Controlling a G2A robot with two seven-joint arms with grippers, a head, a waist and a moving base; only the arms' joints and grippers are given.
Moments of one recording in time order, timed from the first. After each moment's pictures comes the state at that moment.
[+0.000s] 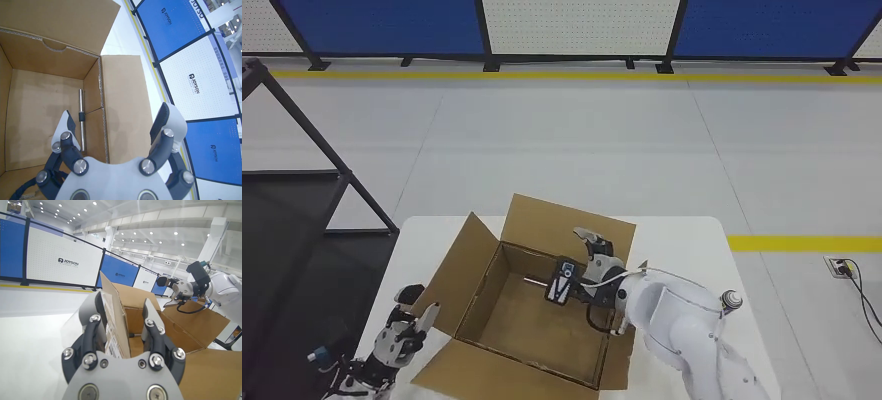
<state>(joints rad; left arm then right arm) 1.43 -1.07 -1.62 -1.54 0.90 -0.80 0.50 -0.84 -1.36 1.11 -1.84 -1.69 -0.66 0.59</state>
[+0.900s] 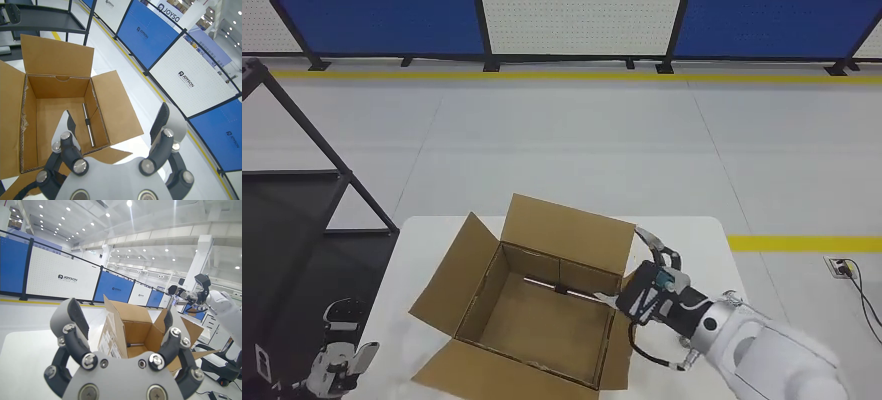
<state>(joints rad) 1.58 -1.05 -1.83 -1.62 0.82 -0.97 0.57 -1.11 -1.32 1.44 -2.22 -1.33 -0.63 0.70</state>
